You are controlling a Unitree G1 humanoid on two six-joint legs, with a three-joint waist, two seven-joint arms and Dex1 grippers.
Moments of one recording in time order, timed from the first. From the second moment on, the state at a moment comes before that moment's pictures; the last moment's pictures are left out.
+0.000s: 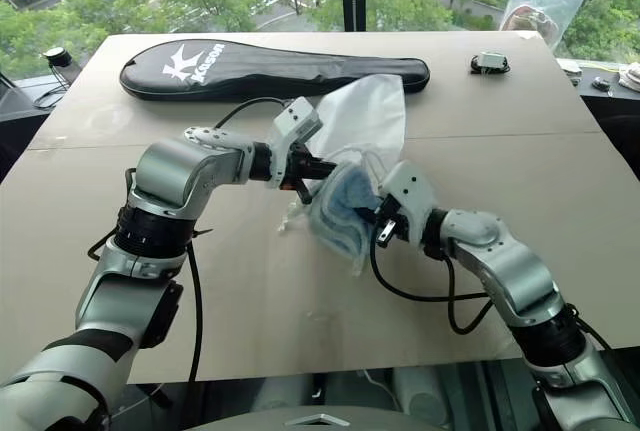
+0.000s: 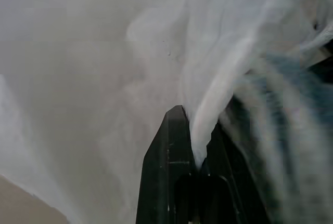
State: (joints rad) left arm -0.87 0.49 -0.22 -0.06 -0.32 1.15 -0.91; right arm -0.38 -0.50 0.31 -0.38 0.35 0.76 0.55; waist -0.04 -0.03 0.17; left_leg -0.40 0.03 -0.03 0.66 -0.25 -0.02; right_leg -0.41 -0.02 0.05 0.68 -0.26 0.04
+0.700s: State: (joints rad) left arm -0.94 0.63 -0.19 -0.15 -0.55 1.38 -0.95; right arm -0.38 -0.06 -0.21 -0.31 0.76 0.97 0.31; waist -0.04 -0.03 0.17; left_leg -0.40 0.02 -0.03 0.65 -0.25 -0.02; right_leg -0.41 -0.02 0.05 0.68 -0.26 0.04
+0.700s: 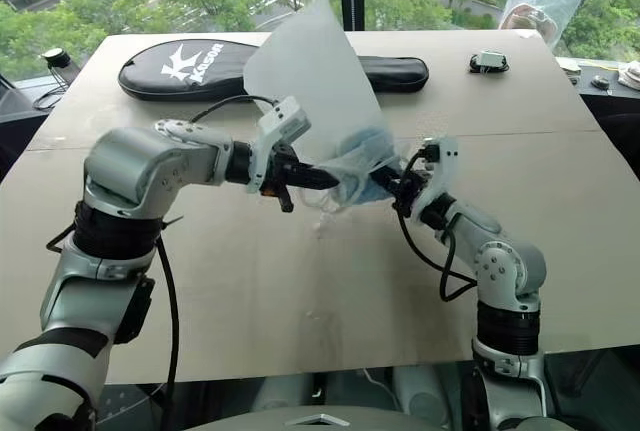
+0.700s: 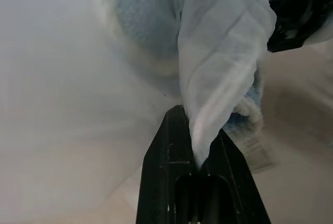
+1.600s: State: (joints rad) left arm -0.85 0.56 0.05 -0.13 -1.14 1.61 -0.63; right arm -0.39 -0.11 -0.06 -0.26 0.75 0.77 0.28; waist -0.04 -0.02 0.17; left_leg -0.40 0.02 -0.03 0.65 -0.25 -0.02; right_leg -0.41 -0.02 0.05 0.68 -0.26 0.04
